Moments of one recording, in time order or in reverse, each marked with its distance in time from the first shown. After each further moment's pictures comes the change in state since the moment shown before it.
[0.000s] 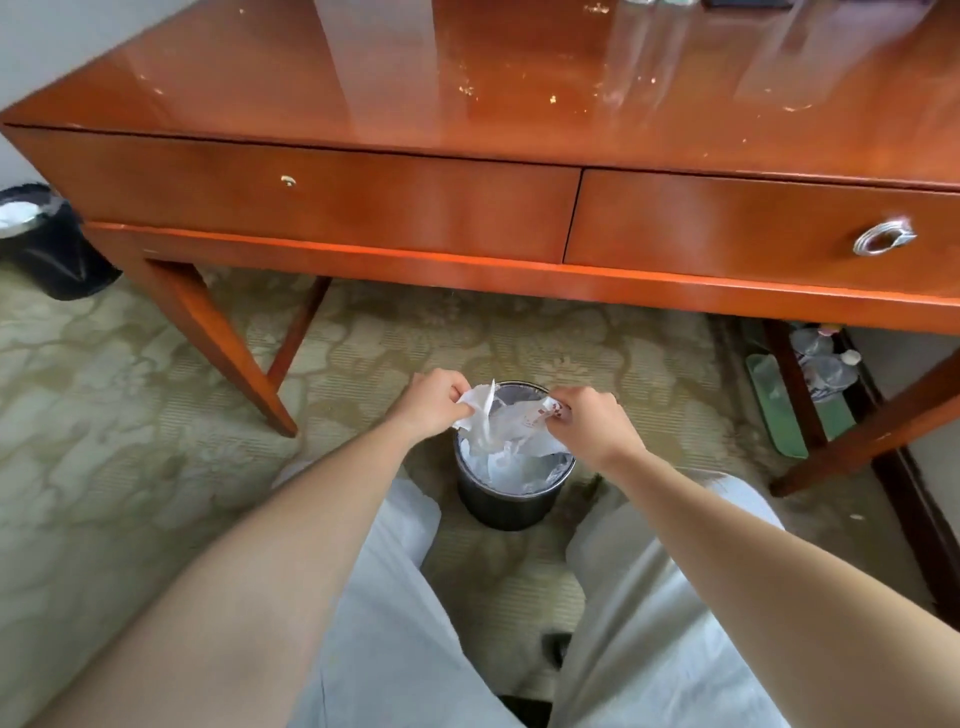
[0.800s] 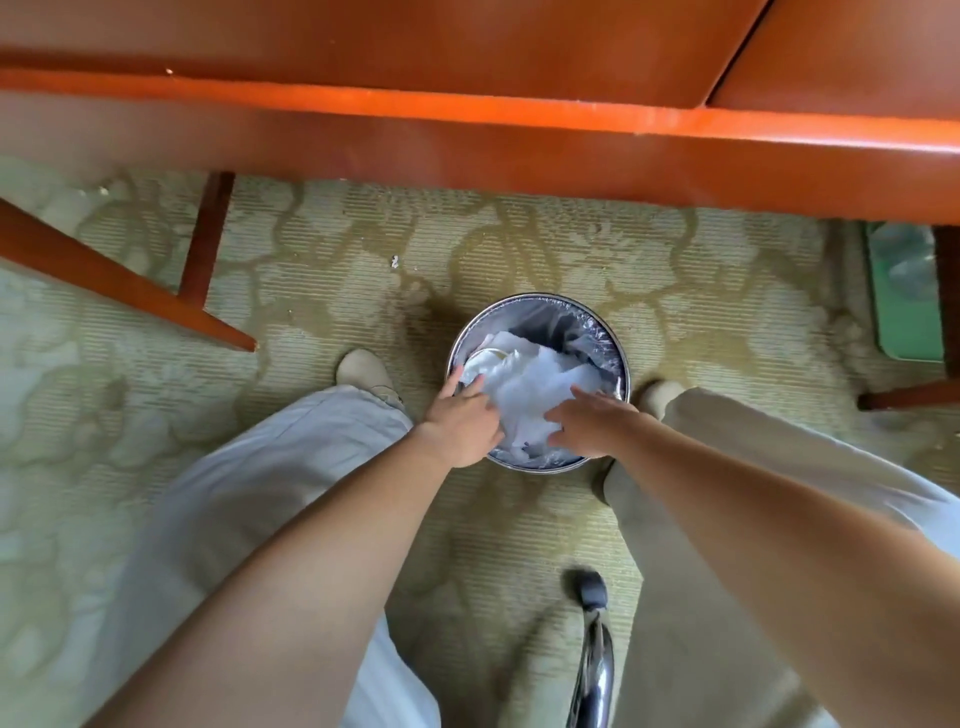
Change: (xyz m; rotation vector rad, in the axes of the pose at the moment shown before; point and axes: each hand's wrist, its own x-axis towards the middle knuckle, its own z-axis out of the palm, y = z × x) left_hand 0.118 -0.101 0.153 0.806 -0.593 0.203; right_hand 0.149 0.102 0.168 -0.429 -0.877 -0.006
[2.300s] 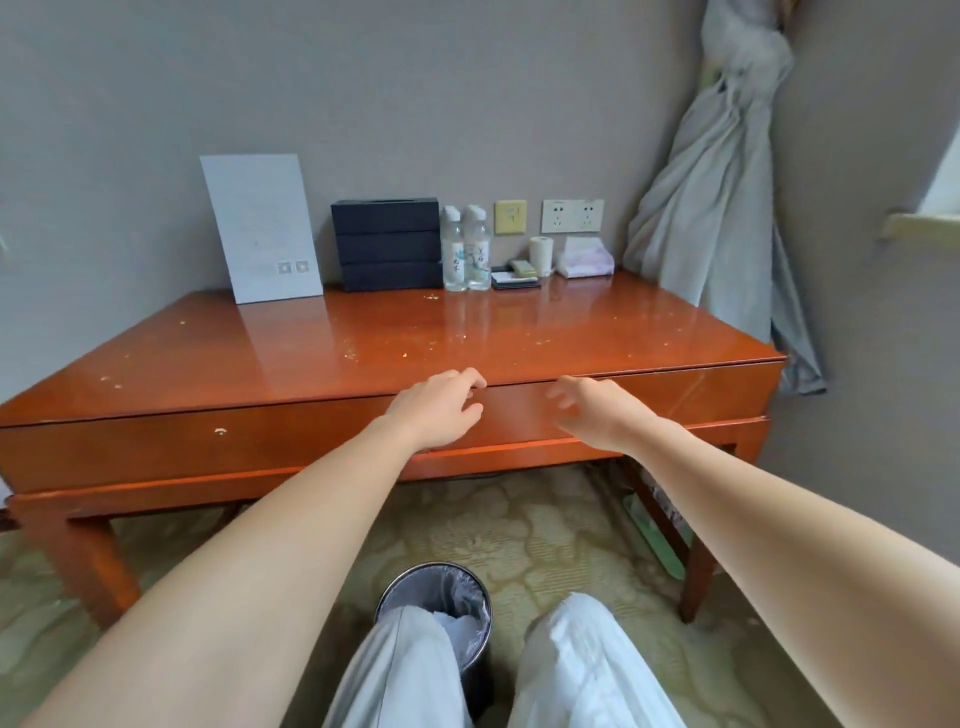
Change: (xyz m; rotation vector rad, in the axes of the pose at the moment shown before) left_hand -0.315 0.156 -0.320 -0.098 0.911 0.146; right_hand -0.493 0.019 -0.087 0.288 1.173 0.197
